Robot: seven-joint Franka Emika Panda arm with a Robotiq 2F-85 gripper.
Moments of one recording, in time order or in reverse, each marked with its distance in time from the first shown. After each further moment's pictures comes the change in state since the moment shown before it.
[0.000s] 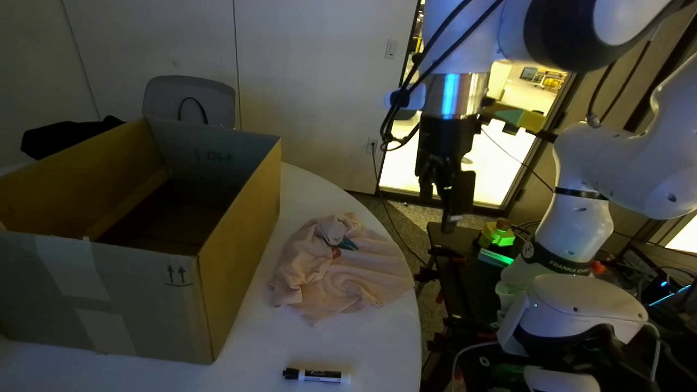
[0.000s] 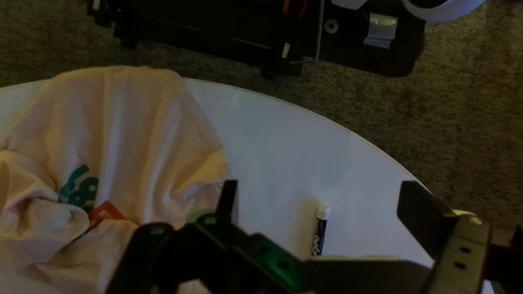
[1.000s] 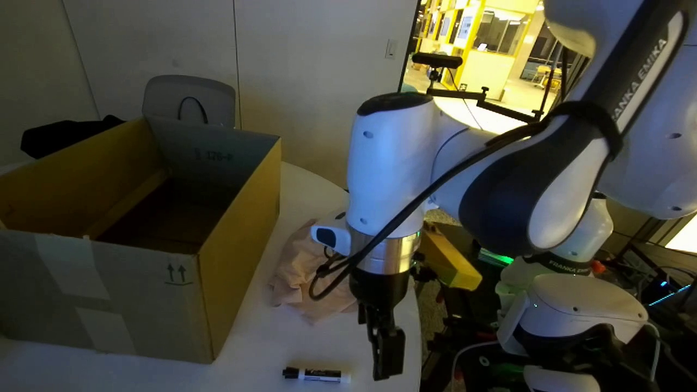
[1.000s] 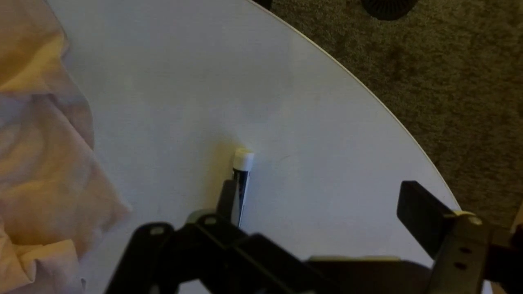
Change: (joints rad) arm 0.106 0.605 0.147 0.202 -0.009 0.499 0.170
